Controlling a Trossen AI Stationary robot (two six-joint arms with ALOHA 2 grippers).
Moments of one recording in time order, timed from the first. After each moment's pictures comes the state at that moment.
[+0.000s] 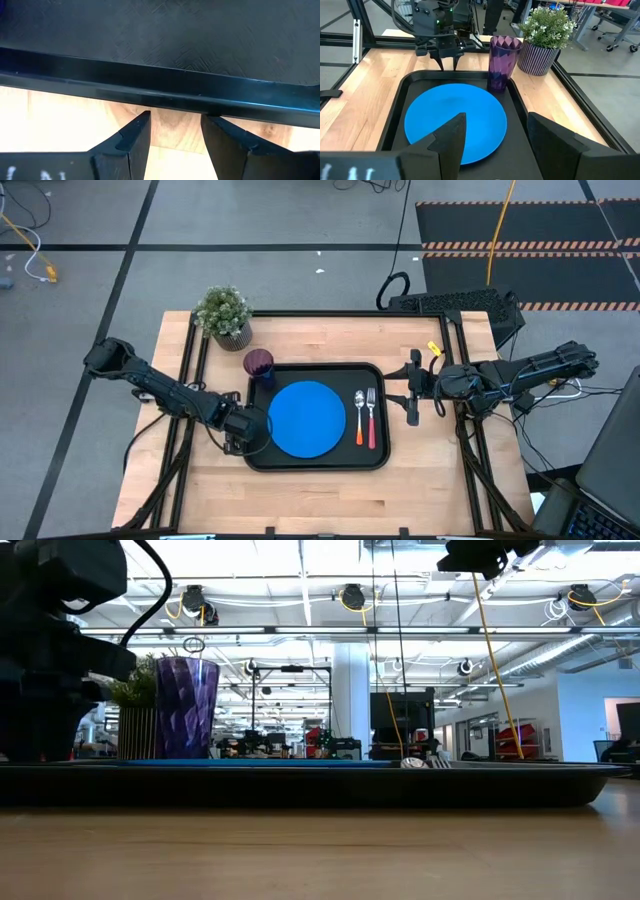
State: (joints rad) left arm -0.37 1.32 0.60 -0.73 -0.11 -0.50; right arm 0.24 0.83 0.73 -0.28 0.37 0.04
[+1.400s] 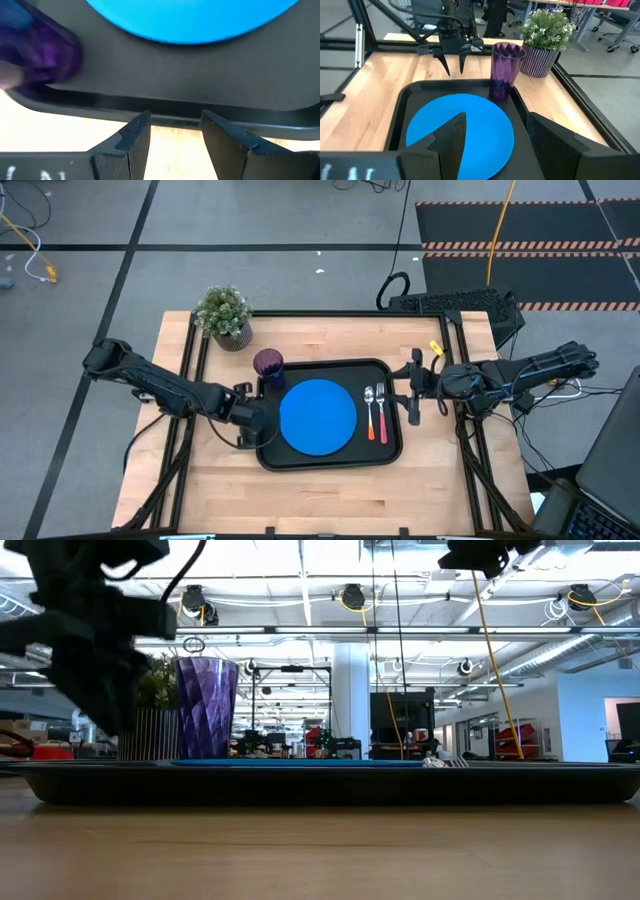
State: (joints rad) left arm -0.30 1.31 0.73 -0.70 -0.21 -0.39; right arm 0.24 0.82 0.73 -0.28 0.36 0.04
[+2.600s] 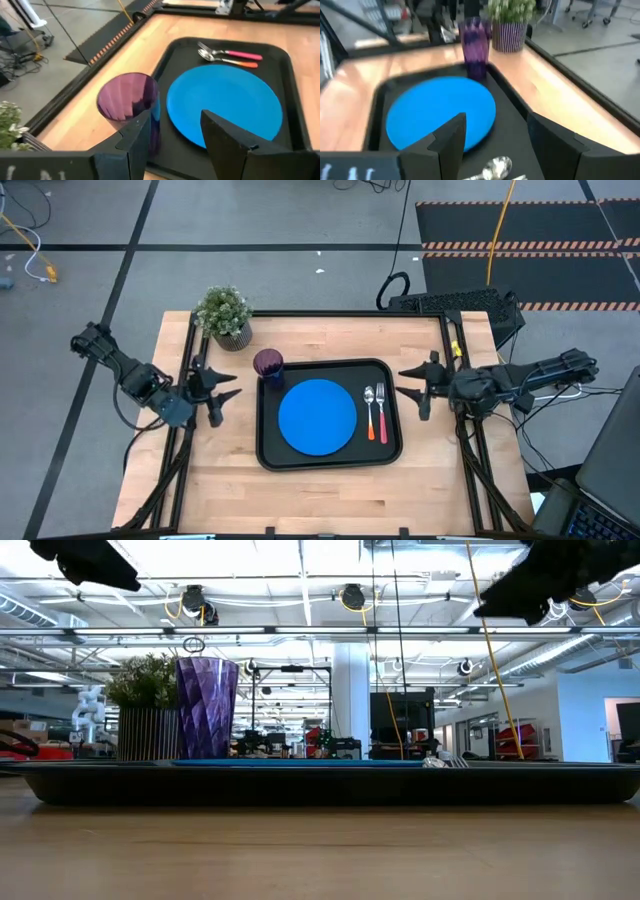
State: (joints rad) left arm -0.62 0.71 0.78 -0.87 -0.88 -0.59; right arm 0.24 0.53 0.46 -0.30 0.48 0.23
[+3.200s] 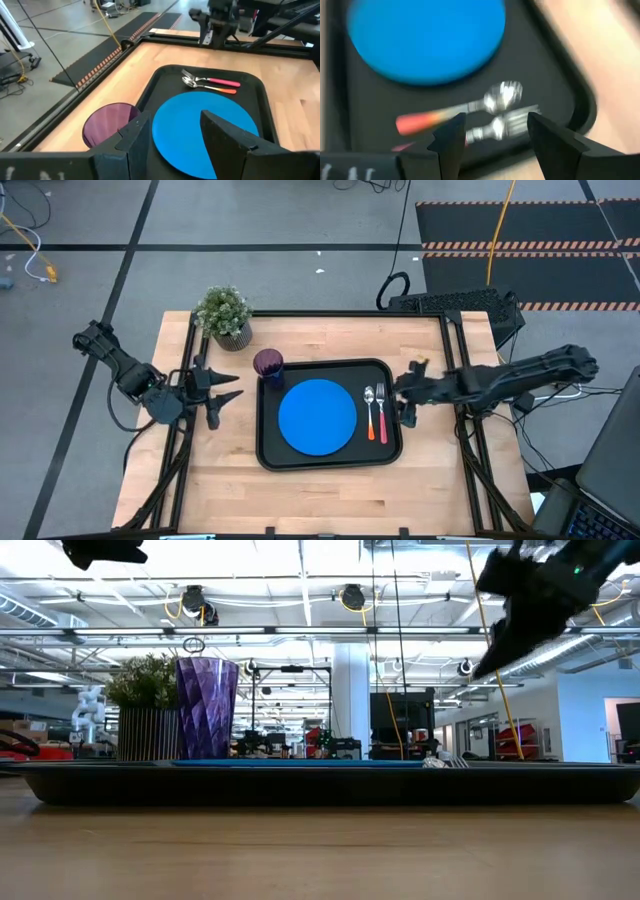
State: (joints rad) left arm -0.67 0.69 0.78 -0.69 -0.92 -0.47; right arm 0.16 0.91 0.60 -0.54 0.30 0.30
